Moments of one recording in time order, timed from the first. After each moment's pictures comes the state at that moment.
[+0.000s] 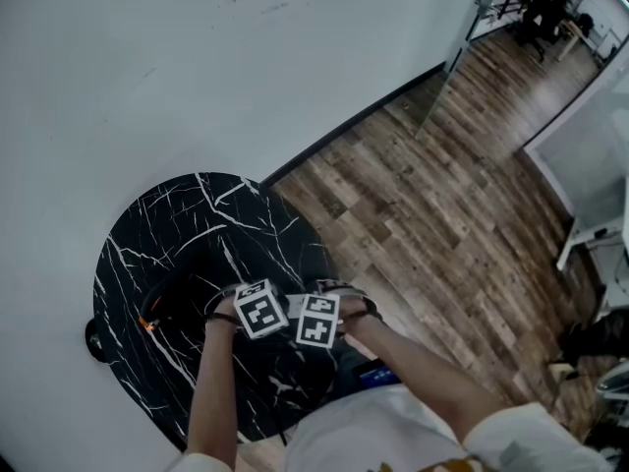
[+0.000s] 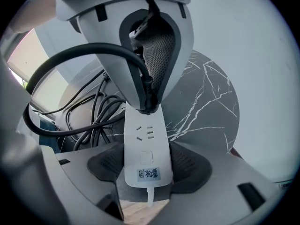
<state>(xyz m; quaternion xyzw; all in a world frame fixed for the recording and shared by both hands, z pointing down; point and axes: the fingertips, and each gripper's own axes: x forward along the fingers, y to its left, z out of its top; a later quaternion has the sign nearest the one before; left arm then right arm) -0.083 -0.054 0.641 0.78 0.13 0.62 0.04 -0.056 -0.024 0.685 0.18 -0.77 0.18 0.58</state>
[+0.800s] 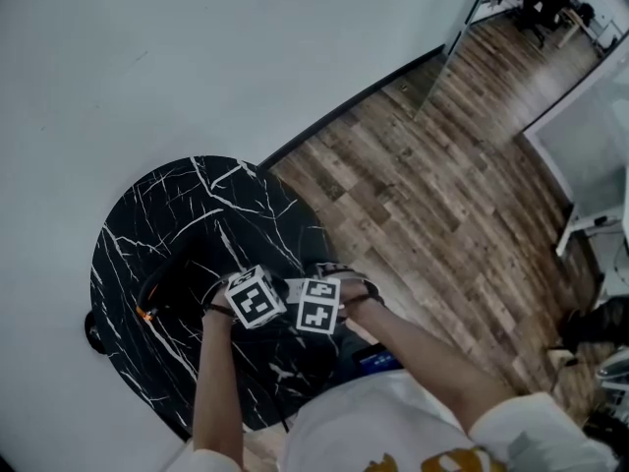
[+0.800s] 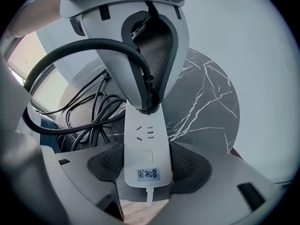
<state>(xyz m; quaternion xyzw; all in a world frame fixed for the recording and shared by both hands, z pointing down) -0.078 -0.058 0.632 0.80 0.10 0.59 0.06 -0.055 -0.024 0.683 0.18 -0.77 0.18 0.59</state>
